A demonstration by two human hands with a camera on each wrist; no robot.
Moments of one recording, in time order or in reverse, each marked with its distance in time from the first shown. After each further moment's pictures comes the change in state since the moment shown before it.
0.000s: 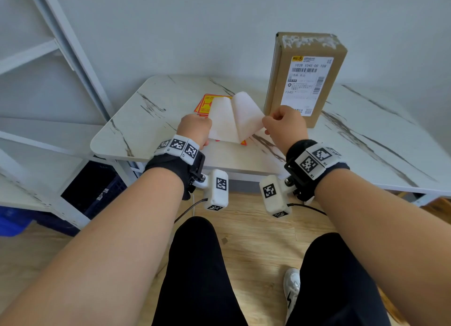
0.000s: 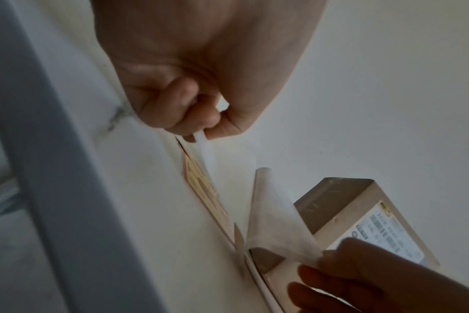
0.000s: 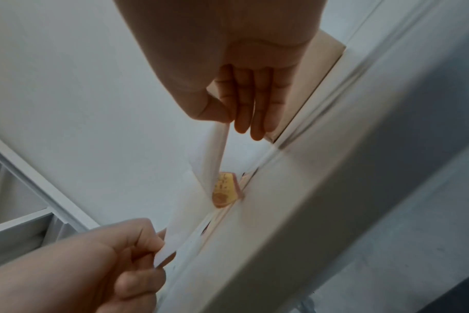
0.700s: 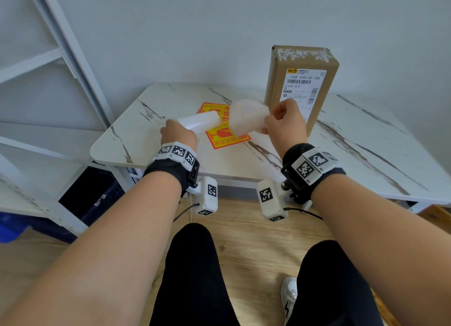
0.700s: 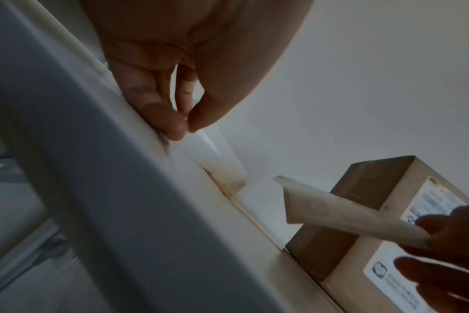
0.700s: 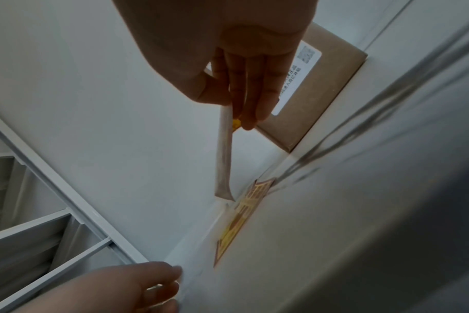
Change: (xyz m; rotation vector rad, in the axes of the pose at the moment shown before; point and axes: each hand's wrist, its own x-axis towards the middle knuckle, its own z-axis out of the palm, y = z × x) left_hand 0.012 -0.010 -0.013 0.186 0.269 -0.039; right_hand -0.002 -0.015 -0.009 0.144 0.093 -0.053
